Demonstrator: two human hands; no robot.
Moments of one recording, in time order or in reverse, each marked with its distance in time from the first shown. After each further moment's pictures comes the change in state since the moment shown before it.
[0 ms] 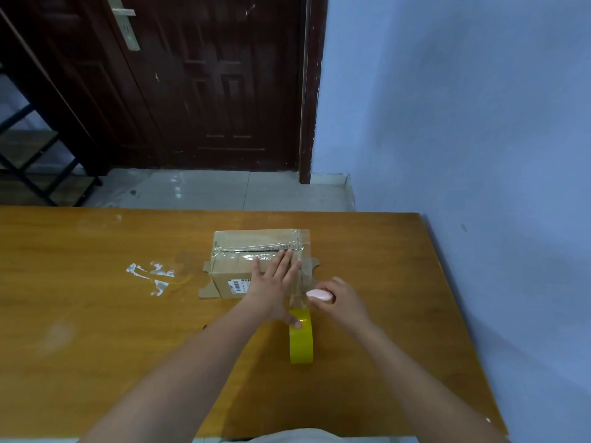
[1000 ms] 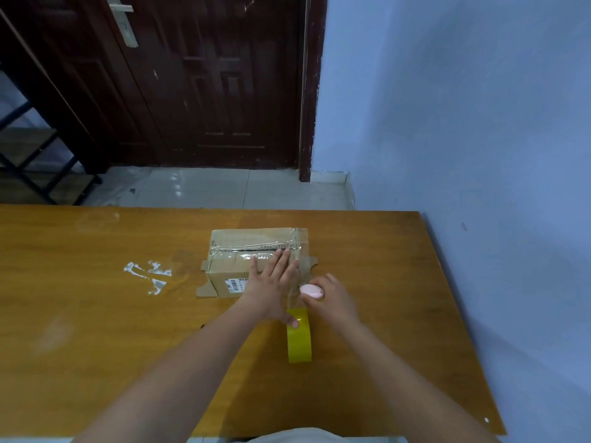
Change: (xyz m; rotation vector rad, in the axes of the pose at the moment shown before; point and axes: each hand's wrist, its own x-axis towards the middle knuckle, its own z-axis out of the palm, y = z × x) left_hand 0.001 0.000 0.002 0.011 0.007 -0.001; right_hand 0.011 0.001 0.019 -0.083 0.033 0.041
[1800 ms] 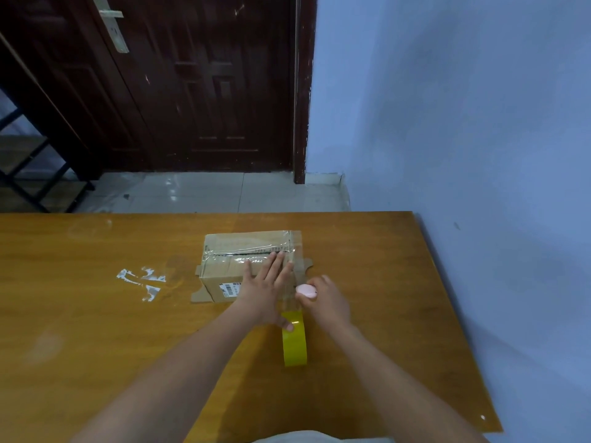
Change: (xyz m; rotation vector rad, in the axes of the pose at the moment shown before) left_hand -0.003 0.001 -0.003 0.033 0.011 0.005; right_hand 0.001 -0.003 0.006 -0.078 0.060 0.046
